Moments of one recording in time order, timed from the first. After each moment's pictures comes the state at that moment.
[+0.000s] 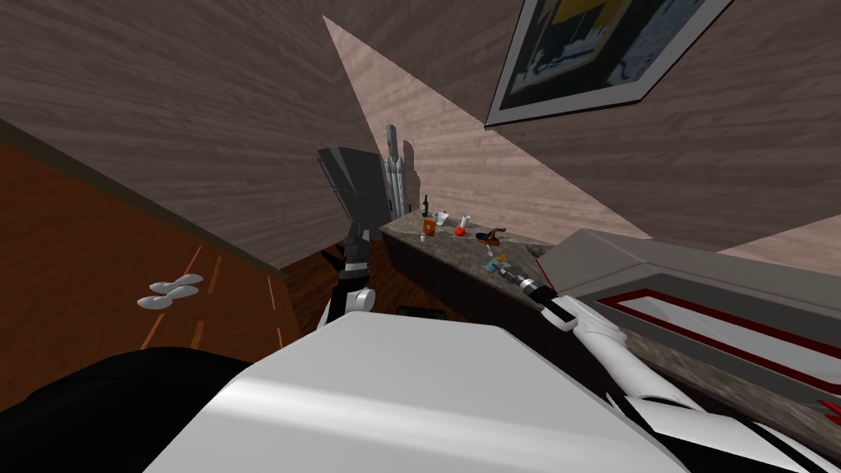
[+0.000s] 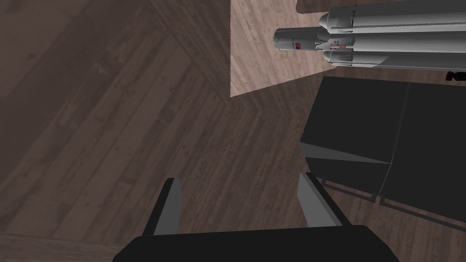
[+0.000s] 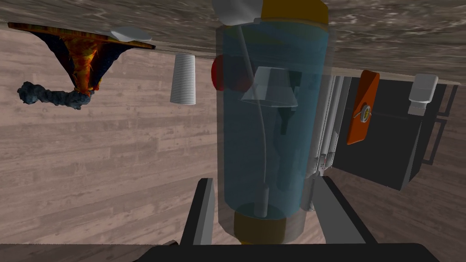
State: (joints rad) left arm 0.51 -0.02 -0.06 -2.32 0.04 -0.35 -0.15; right arm 0.06 -0.86 0.01 -0.97 0.48 -0.74 0.47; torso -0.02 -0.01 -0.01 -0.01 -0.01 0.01
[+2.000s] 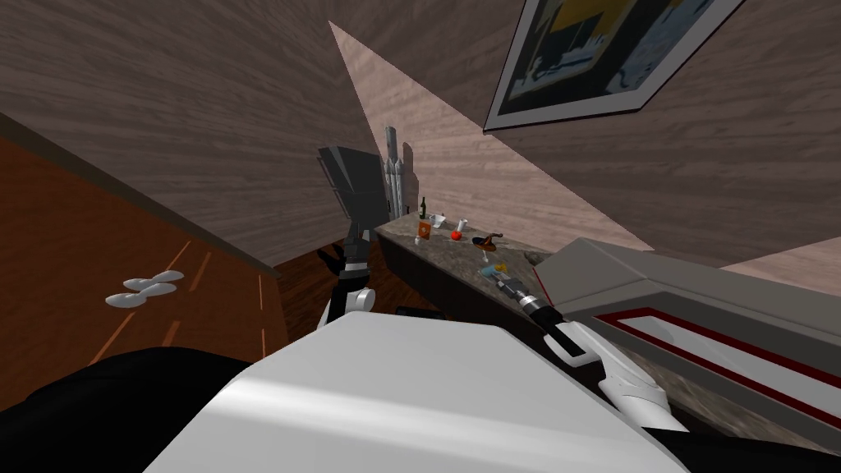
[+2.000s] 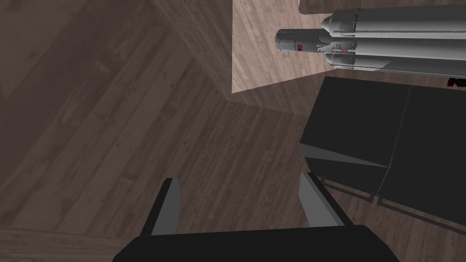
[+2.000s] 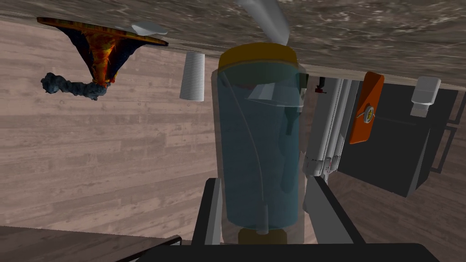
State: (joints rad) left arm 0.51 -0.02 -0.06 -2.32 0.04 -0.35 -0.15; right arm 0.49 -0.76 -0.10 -1.55 0.52 -0.46 0.45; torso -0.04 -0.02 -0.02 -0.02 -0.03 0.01
